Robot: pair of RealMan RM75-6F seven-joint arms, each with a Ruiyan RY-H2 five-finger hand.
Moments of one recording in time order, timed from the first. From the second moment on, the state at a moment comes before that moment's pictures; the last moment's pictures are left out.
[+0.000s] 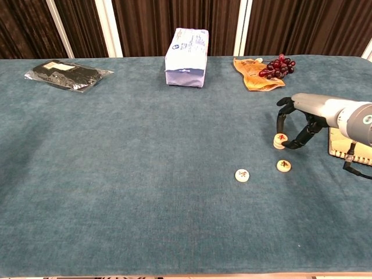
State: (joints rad) left arm -0.09 -1.09 -0.10 -1.68 1.36 1.45 -0.01; right arm 0.73 -1.58 0.19 -1.41 -0.75 0.93 -0.41
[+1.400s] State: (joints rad) left arm -0.09 -1.09 -0.10 -1.69 1.35 1.45 -0.01; right arm 0.73 -1.57 0.20 -1.42 -0.74 0.95 -0.42
